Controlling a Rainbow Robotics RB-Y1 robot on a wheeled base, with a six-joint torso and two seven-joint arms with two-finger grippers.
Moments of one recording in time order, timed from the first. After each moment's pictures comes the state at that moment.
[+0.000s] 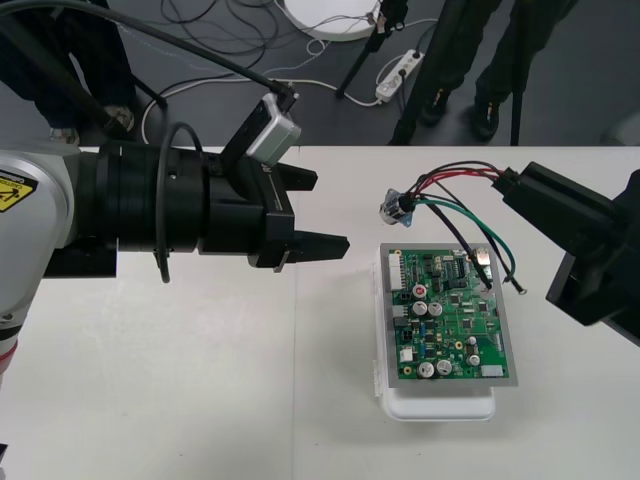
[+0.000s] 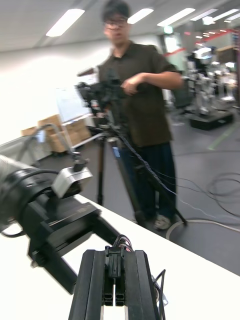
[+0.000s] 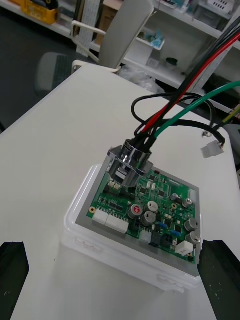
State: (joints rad) right arm 0.47 -1.05 -0.07 -2.57 0.28 -0.29 0.21; left arm -0.39 0.51 -0.15 -2.12 -1.75 -1.23 1.07
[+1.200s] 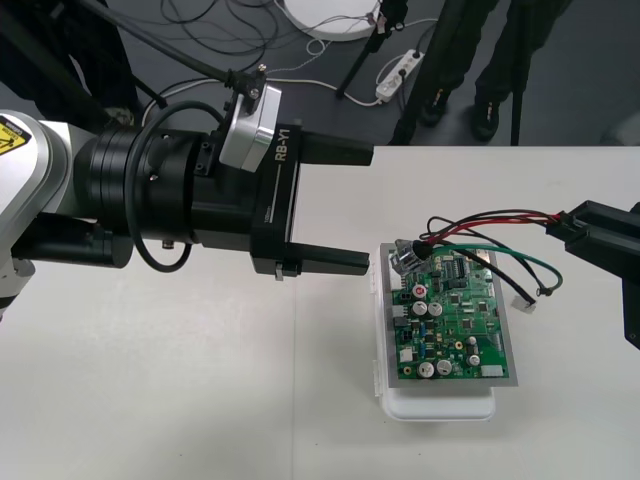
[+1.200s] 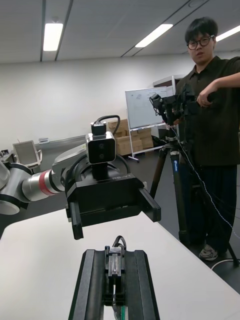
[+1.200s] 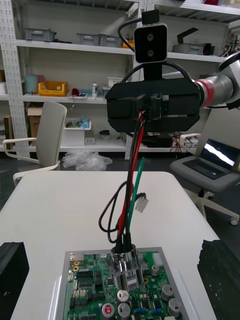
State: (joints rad) right arm 0.40 -1.02 -0.19 -2.29 0.32 -0.88 0.18; left arm -0.50 0.67 -0.33 -1.97 -1.09 -1.02 0.37
